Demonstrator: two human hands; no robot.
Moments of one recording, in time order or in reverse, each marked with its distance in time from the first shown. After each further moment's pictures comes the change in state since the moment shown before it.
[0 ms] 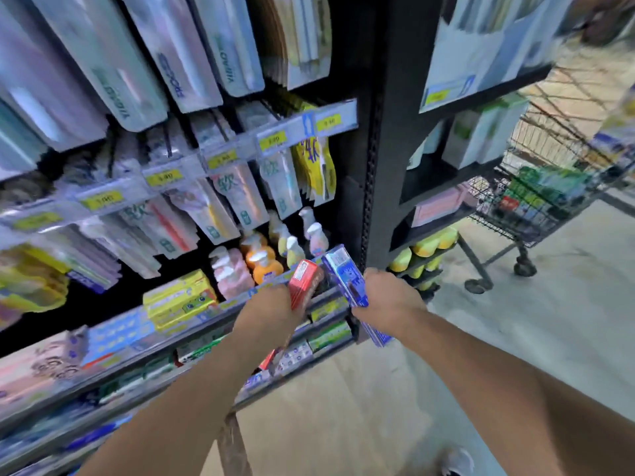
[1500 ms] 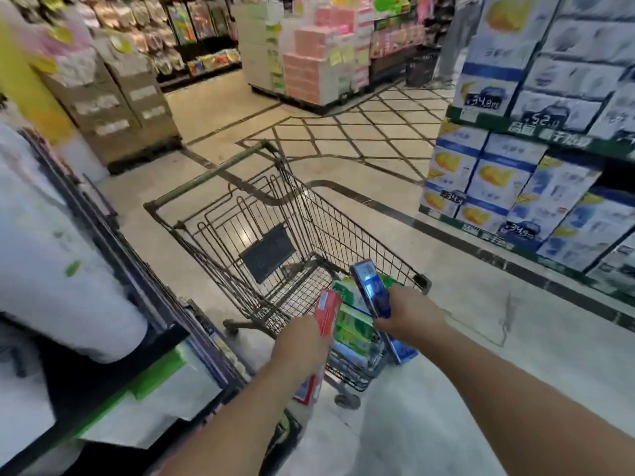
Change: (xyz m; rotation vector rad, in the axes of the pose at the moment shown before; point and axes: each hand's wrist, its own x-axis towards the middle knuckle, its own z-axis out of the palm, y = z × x) left_hand 0.442 0.701 -0.001 -0.178 -0.165 0.211; right_hand 0.311 0.662 -0.306 0.113 0.081 0.424
